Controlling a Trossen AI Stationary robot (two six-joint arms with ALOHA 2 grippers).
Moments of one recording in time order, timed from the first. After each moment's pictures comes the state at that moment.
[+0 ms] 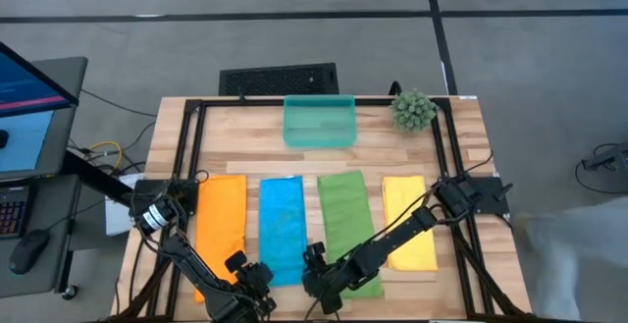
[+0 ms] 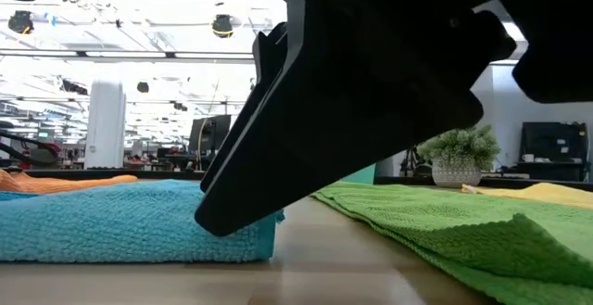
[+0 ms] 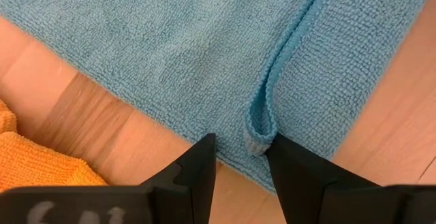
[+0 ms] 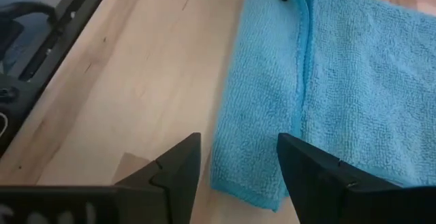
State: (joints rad) left arm -0.90 2.15 1.49 -1.00 -0.49 -1.55; right arm 0.58 2.24 1.55 -0.23 0.26 0.09
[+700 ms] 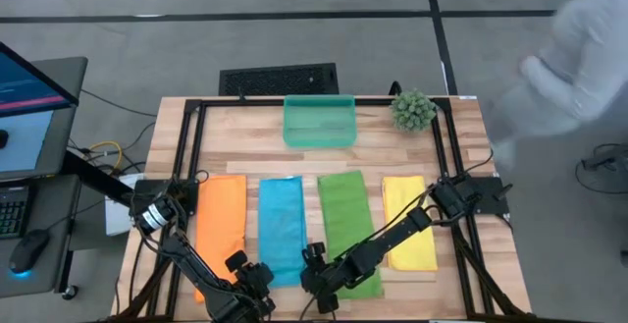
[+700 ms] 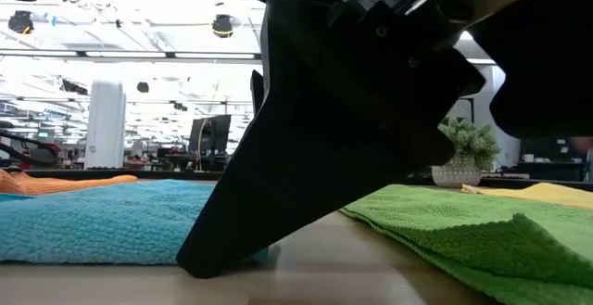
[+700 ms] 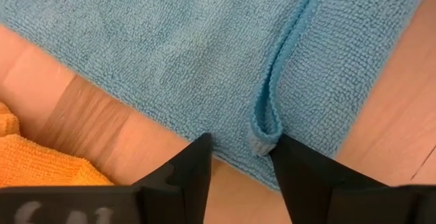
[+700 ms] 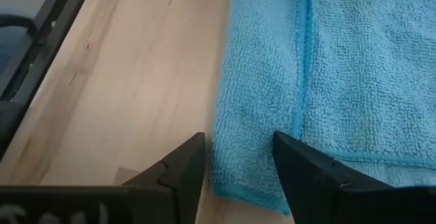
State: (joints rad) left arm -0.90 2.14 1.49 -1.01 -0.46 -1.51; right arm 0.55 2.28 1.55 -0.22 0.23 0.19
